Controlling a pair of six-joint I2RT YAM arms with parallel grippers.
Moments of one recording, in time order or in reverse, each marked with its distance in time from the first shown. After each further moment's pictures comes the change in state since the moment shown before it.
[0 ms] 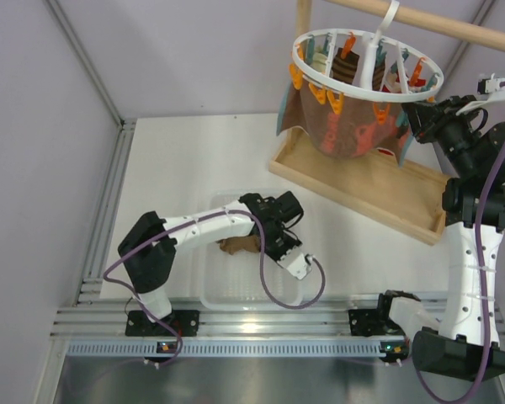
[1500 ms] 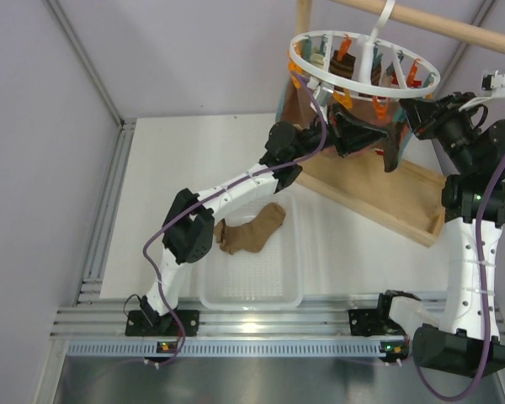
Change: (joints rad) left arm 0.159 0.379 0.635 1.770 0.183 -2.211; right arm 0.000 0.022 0.000 0.052 -0.027 0.109
